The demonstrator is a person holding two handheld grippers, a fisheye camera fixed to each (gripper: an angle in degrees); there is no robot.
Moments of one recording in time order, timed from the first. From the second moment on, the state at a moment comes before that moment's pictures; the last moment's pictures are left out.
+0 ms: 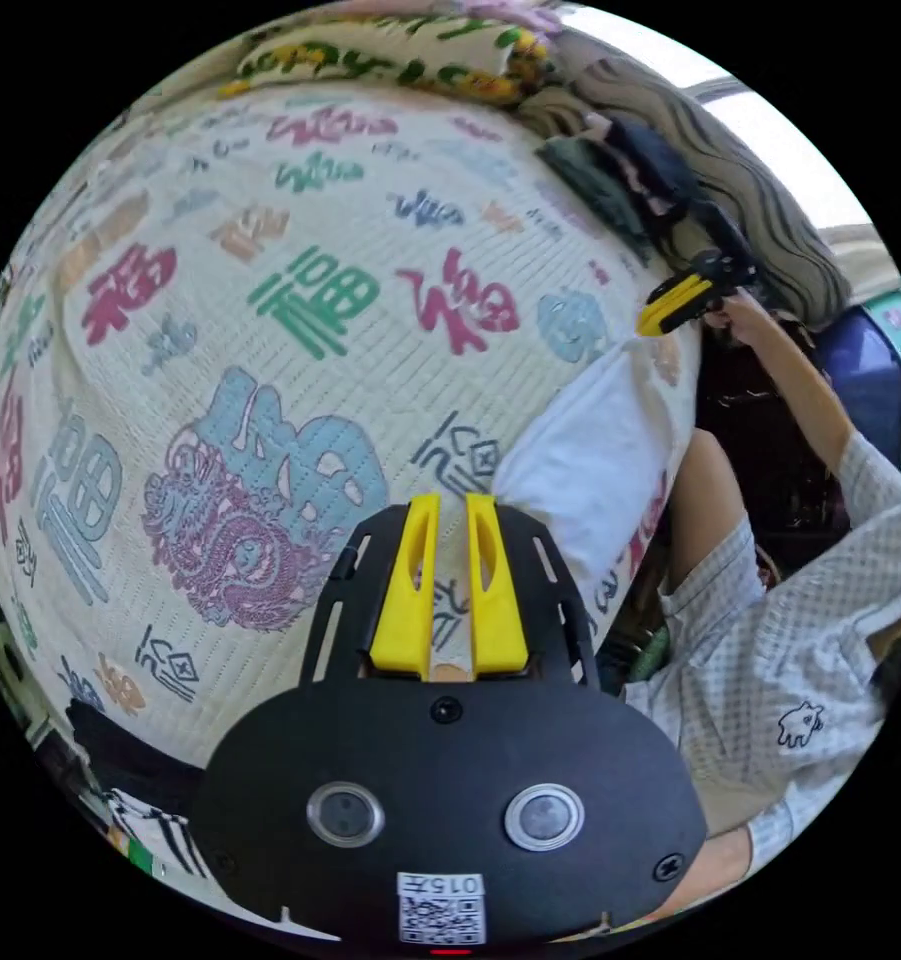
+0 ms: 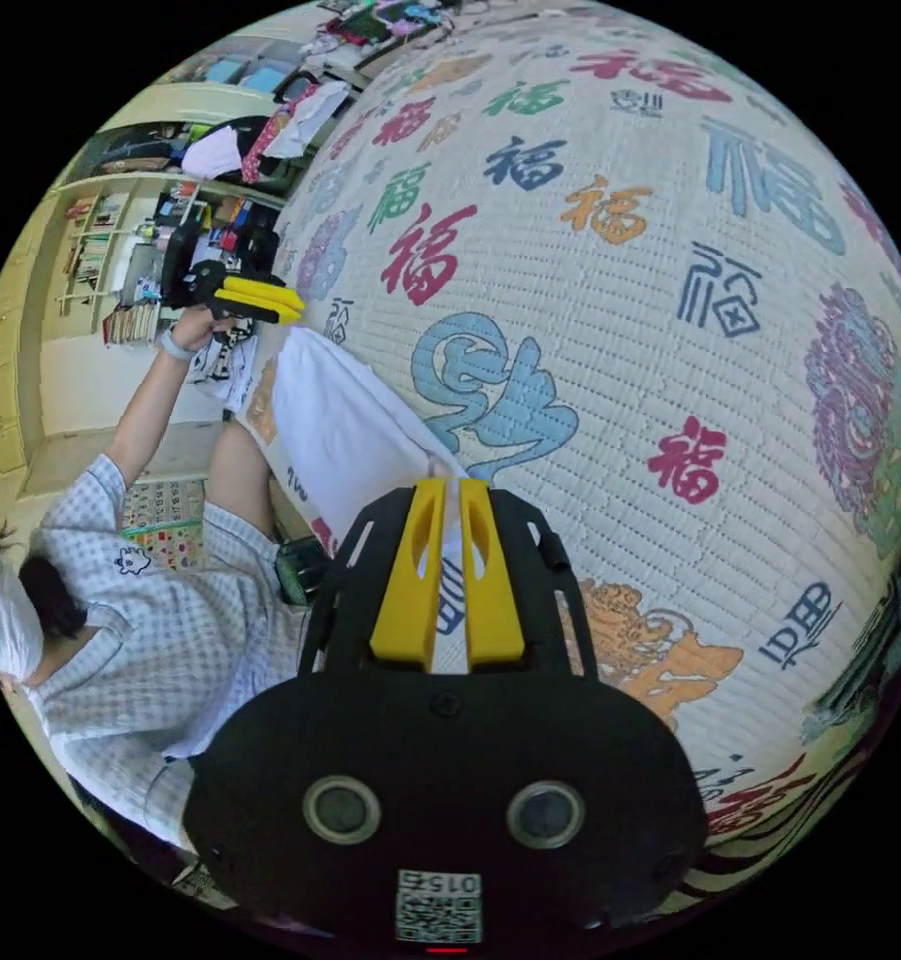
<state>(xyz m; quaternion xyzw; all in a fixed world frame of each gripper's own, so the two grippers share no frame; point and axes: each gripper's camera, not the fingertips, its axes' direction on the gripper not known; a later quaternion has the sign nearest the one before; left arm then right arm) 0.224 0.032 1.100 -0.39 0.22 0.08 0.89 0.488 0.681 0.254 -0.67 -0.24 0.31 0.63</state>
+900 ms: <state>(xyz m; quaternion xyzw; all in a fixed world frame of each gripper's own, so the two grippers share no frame) 0.069 0.296 1.105 -0.26 0.34 -0.28 0.86 0.540 0.828 0.012 -0.46 -0.18 0.56 0.67</state>
